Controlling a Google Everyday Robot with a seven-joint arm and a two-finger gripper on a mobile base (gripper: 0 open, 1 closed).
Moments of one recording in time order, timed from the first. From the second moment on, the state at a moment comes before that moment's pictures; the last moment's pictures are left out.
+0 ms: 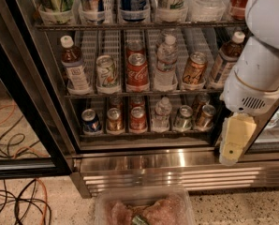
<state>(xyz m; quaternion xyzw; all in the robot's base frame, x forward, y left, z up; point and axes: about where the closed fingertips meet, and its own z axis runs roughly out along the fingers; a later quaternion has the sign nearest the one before) 0.423 -0.203 0.862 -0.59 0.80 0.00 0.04</state>
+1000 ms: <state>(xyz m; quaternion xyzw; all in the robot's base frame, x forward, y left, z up) 0.420 -0.195 0.846 -0.59 0.81 -0.01 0.03</state>
